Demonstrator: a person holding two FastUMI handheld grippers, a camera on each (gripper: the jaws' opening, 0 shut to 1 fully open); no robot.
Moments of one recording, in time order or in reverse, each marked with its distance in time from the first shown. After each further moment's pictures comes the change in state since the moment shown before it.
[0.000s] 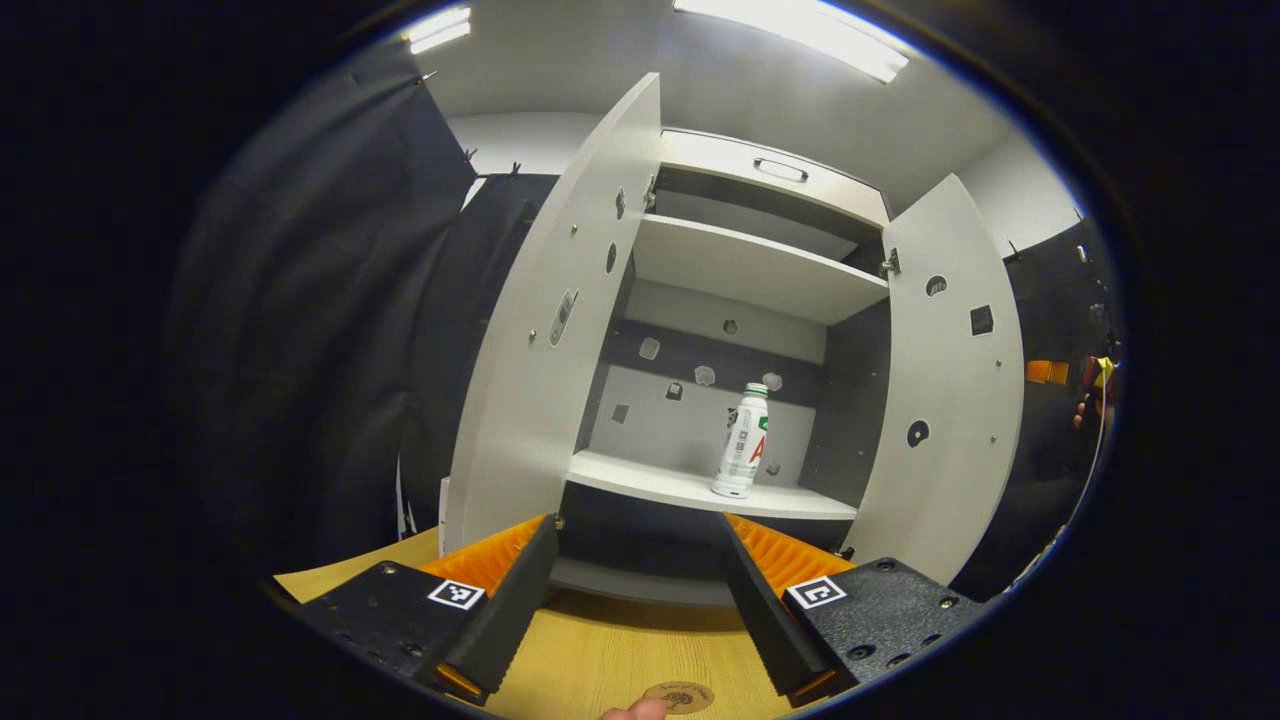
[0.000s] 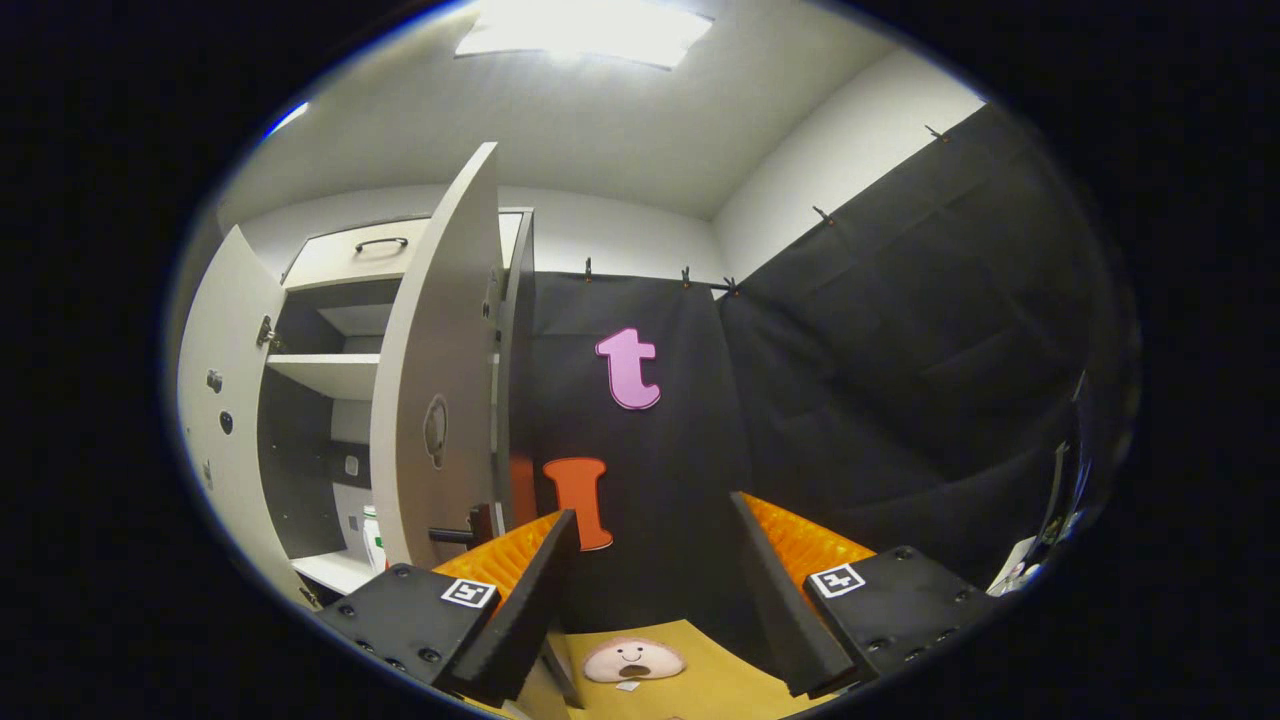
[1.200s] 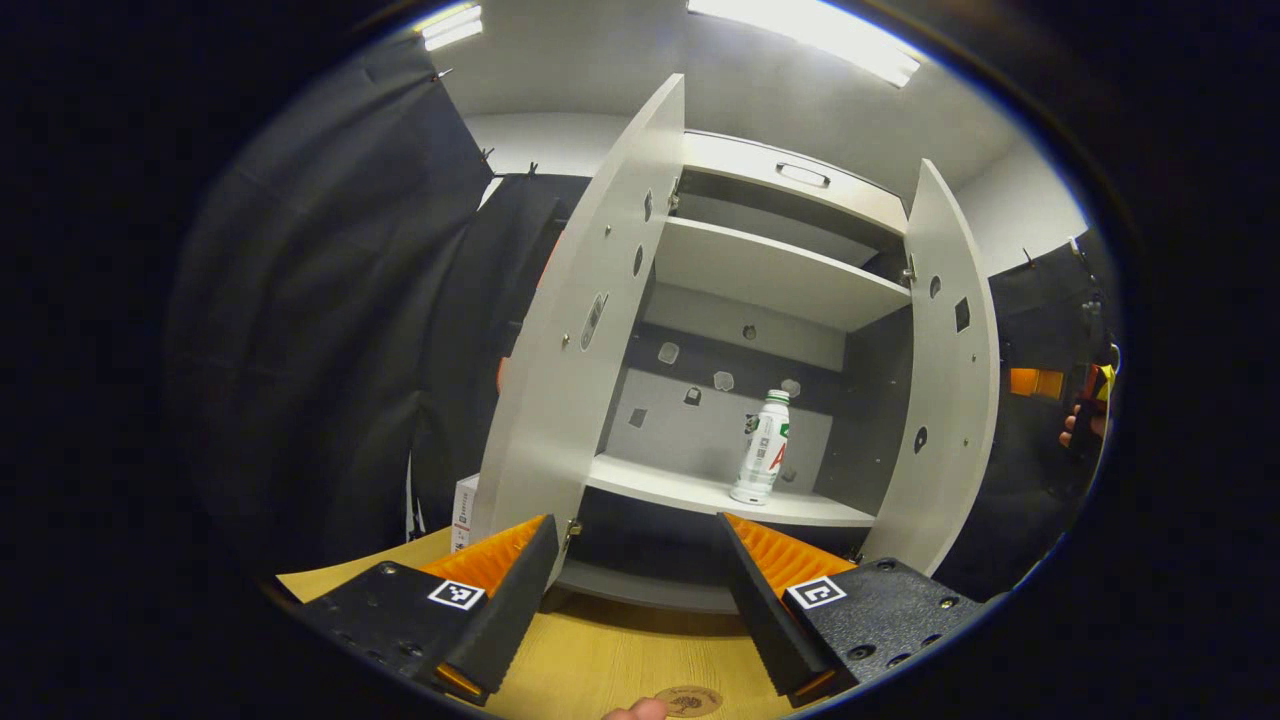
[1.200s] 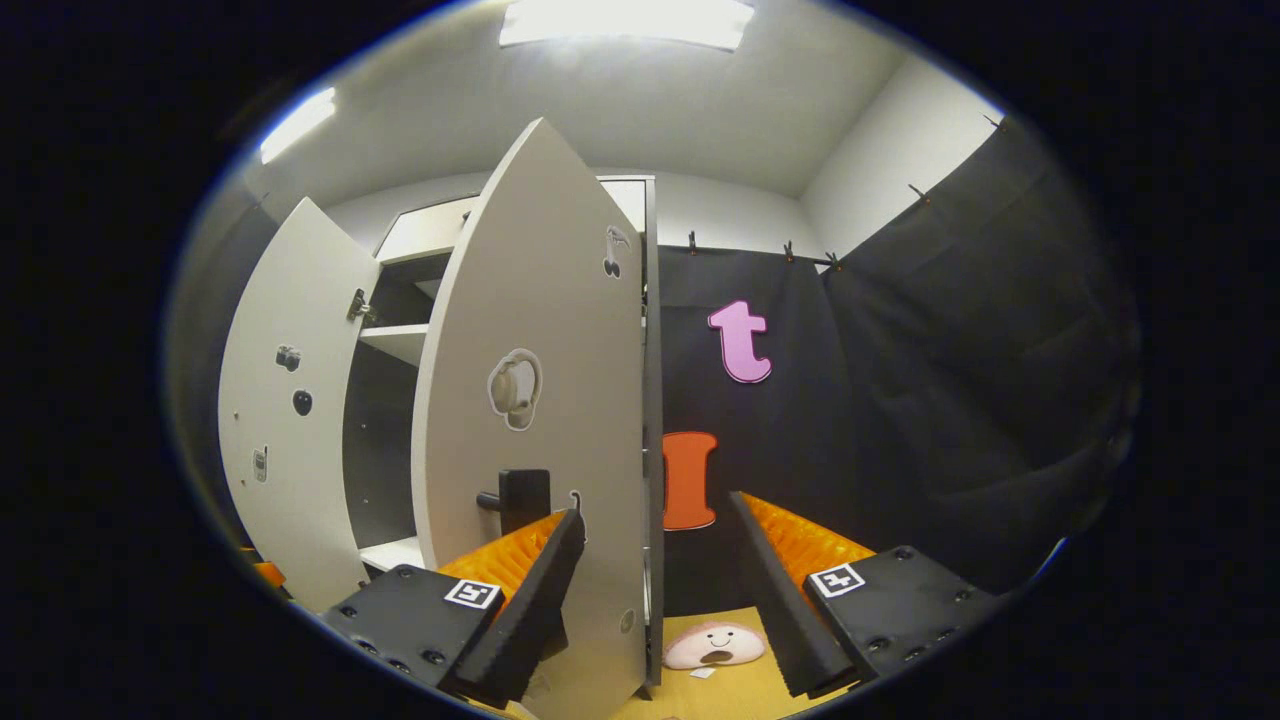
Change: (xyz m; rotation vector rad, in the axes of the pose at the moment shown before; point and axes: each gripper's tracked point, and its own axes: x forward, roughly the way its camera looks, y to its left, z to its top) left arm 0.009 0.019 0.004 -0.017 -0.011 0.031; right arm -0.013 0.130 -0.024 -0.014 0.052 0.278
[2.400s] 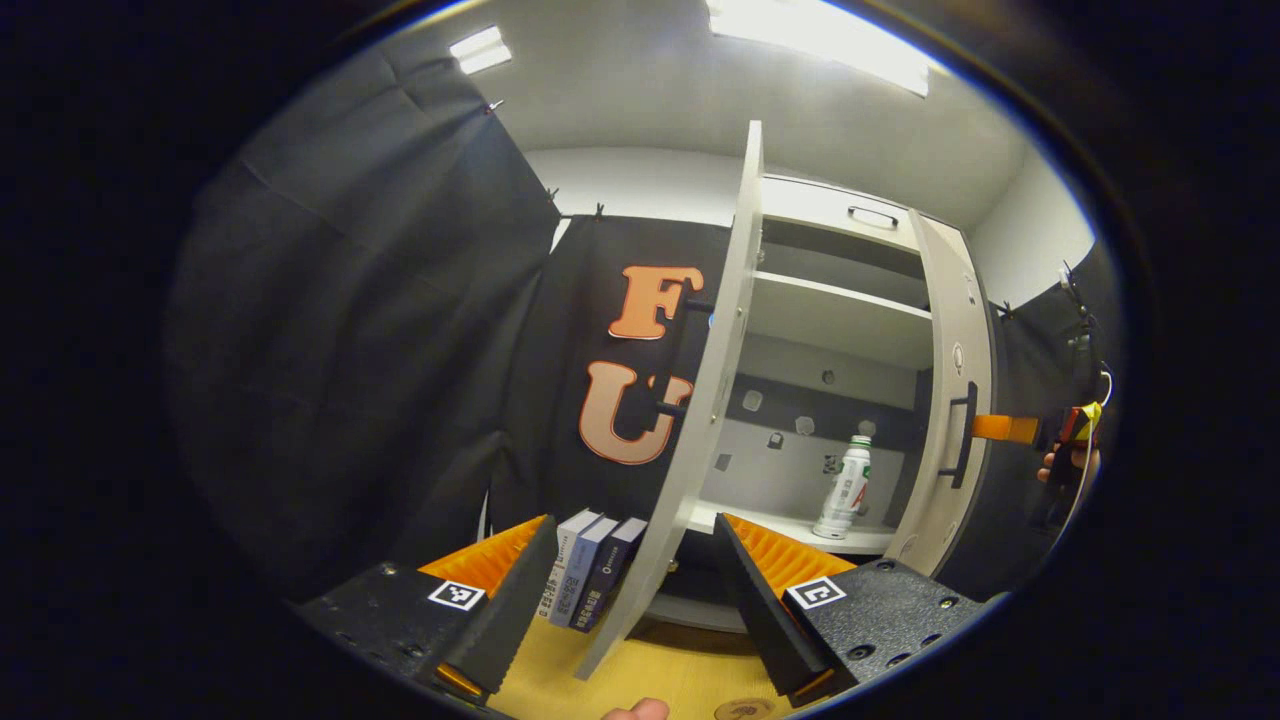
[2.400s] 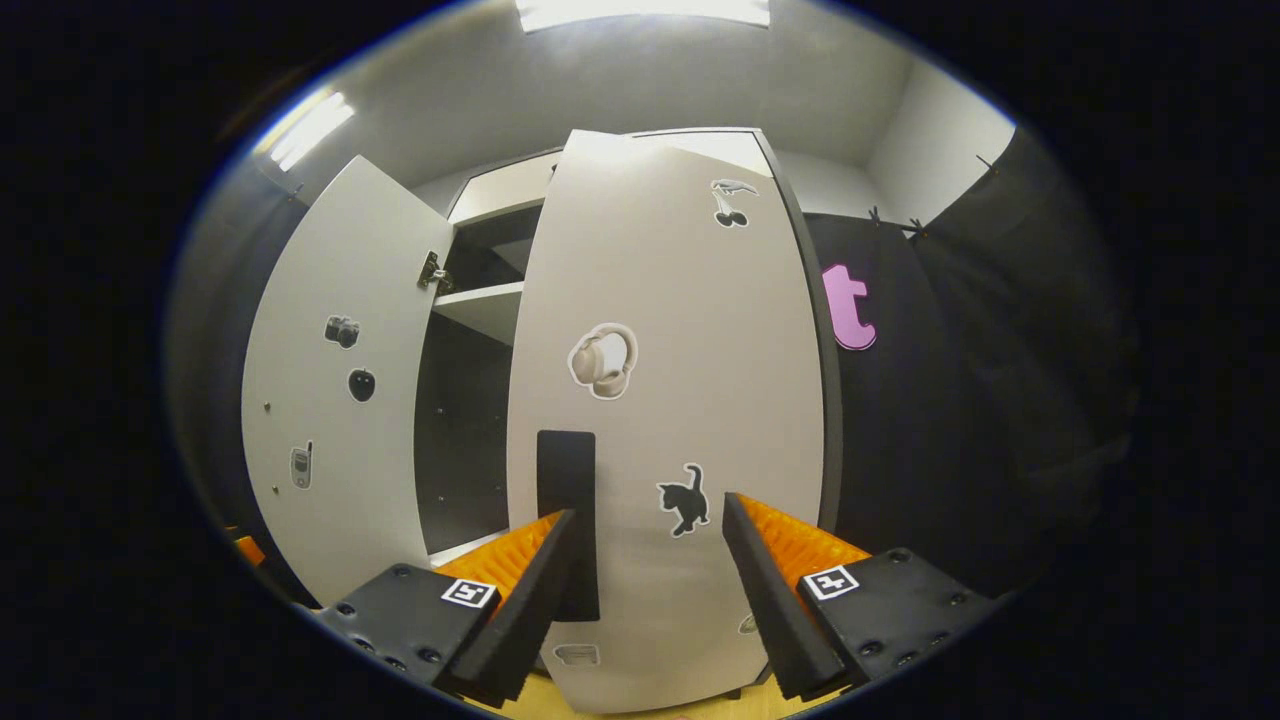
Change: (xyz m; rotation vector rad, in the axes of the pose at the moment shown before) left arm -0.030 0.097 0.054 0.008 -0.123 0.217; right arm 0.051 0.125 -0.040 0.011 0.080 0.196
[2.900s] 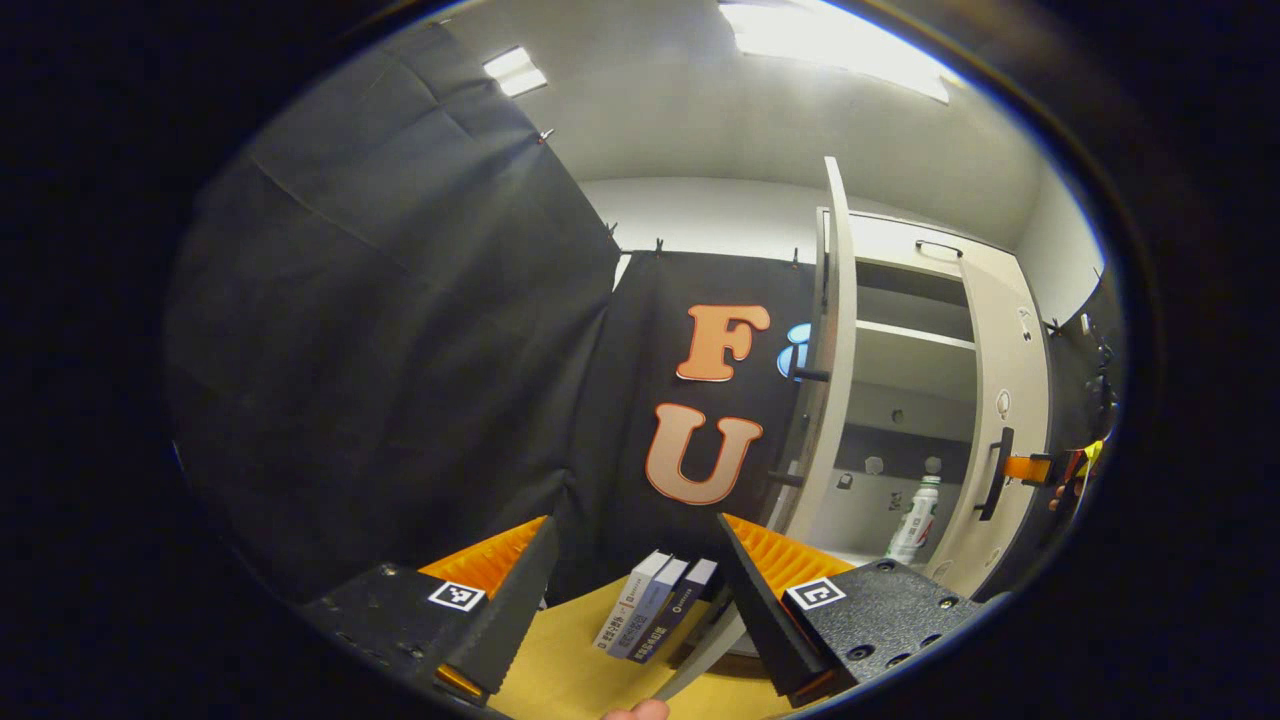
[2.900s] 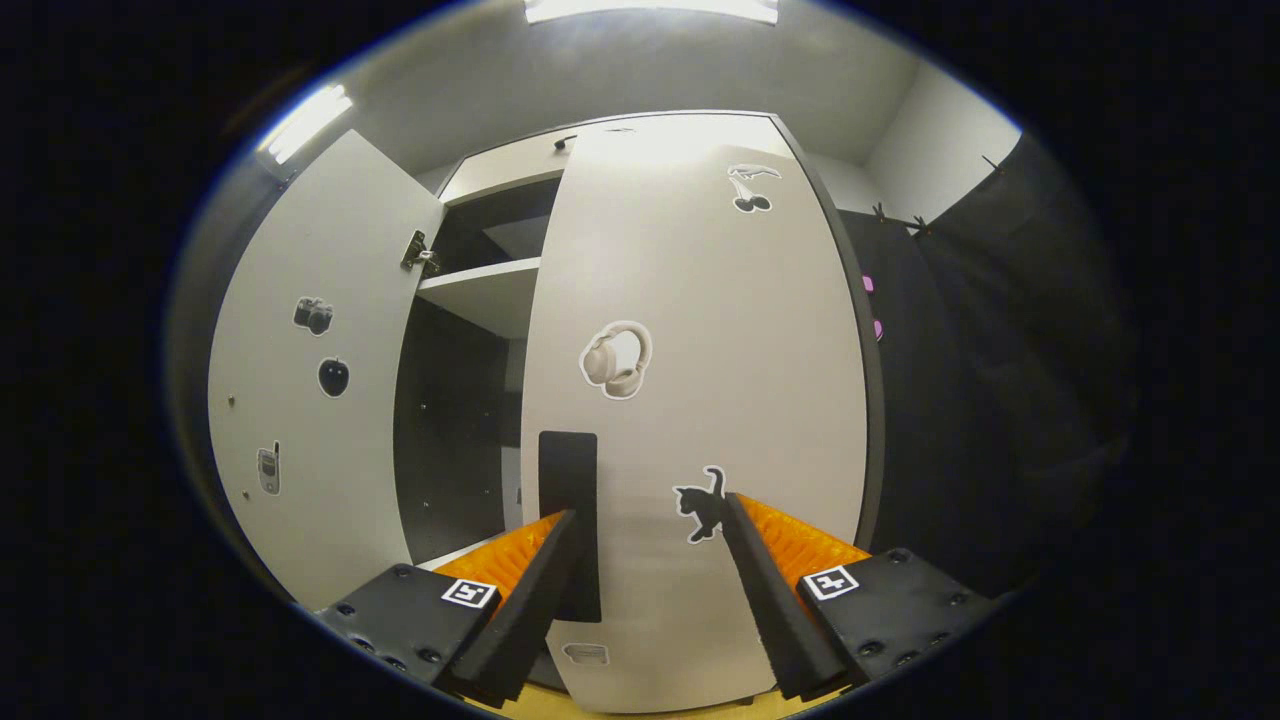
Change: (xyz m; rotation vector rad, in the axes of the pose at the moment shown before) left arm 0.012 0.071 0.043 0.010 -0.091 0.169; right arm 0.041 0.012 -0.008 0.007 0.010 -0.028
